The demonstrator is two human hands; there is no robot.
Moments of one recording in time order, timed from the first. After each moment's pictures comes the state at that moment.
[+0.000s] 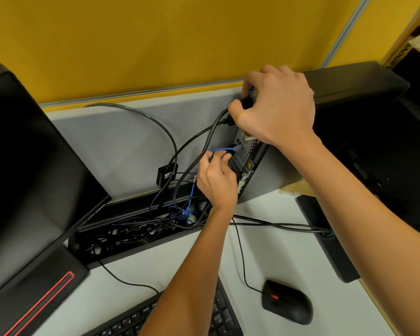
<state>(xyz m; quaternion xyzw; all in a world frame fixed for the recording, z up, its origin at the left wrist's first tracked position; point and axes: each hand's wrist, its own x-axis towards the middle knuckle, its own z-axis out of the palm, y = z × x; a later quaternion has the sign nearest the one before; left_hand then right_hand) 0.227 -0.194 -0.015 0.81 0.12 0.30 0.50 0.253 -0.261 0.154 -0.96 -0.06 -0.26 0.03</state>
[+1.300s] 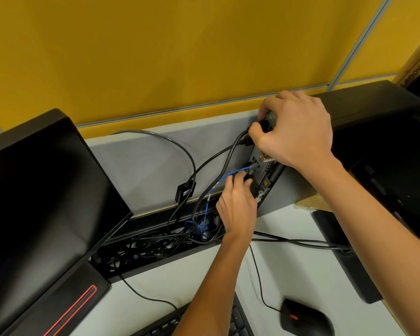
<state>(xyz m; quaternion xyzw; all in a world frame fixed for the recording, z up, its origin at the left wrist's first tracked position) 0.203 -0.185 0.004 0.88 0.03 0.21 0.43 0.250 -0.262 0.157 -0.97 -0.06 -0.24 0.05</state>
